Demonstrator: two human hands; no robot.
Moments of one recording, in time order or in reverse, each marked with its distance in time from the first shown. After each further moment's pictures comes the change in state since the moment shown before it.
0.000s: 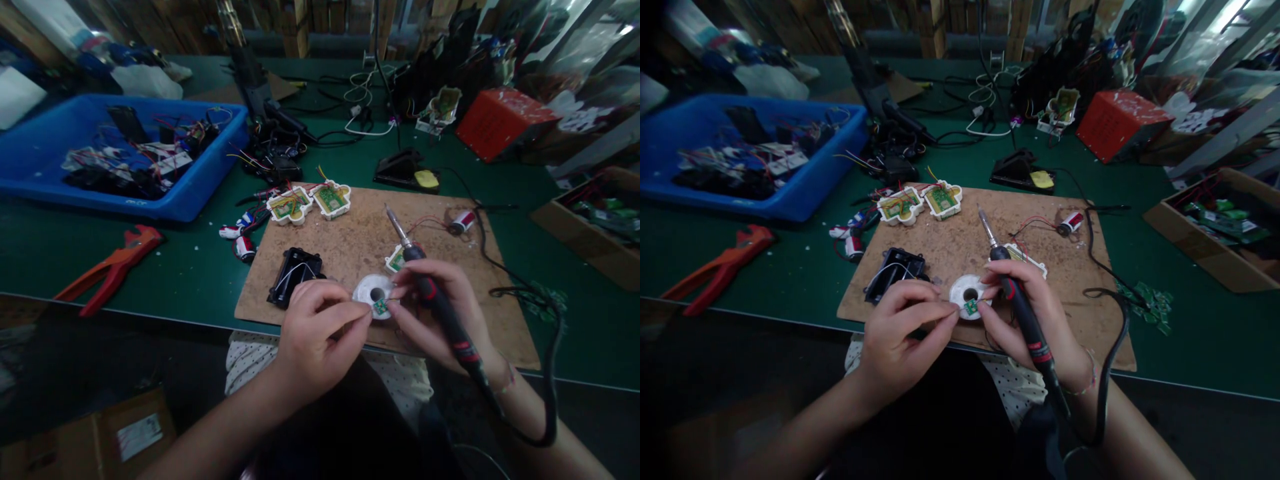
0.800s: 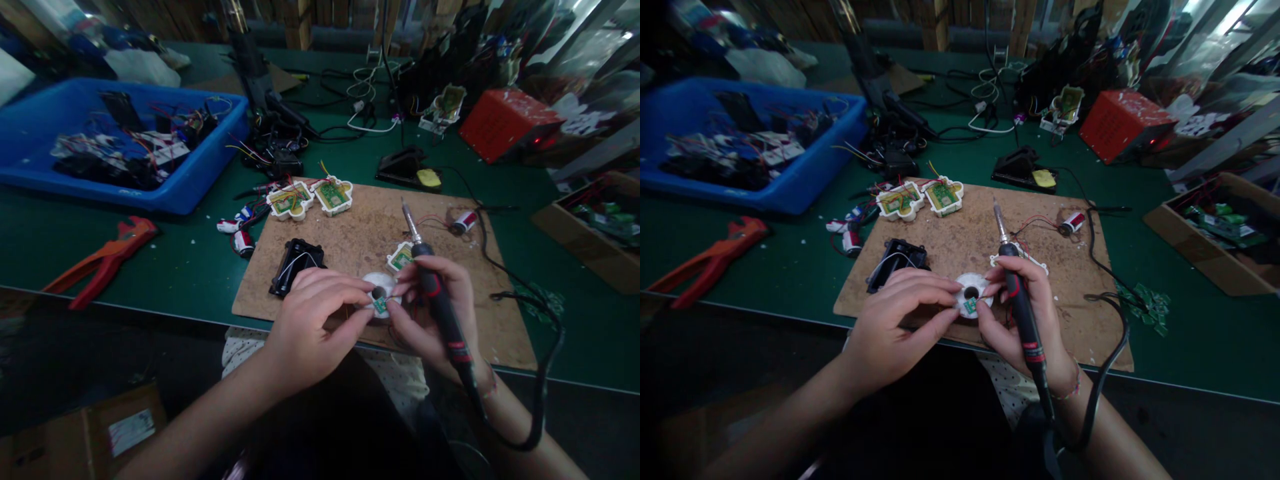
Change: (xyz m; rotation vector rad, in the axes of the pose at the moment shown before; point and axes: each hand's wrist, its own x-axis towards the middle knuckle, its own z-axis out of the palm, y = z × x) left_hand 0.017 -0.003 -0.016 -0.122 -0.191 0.000; right_hand -0.002 -0.001 0.019 0.021 0.152 0.003
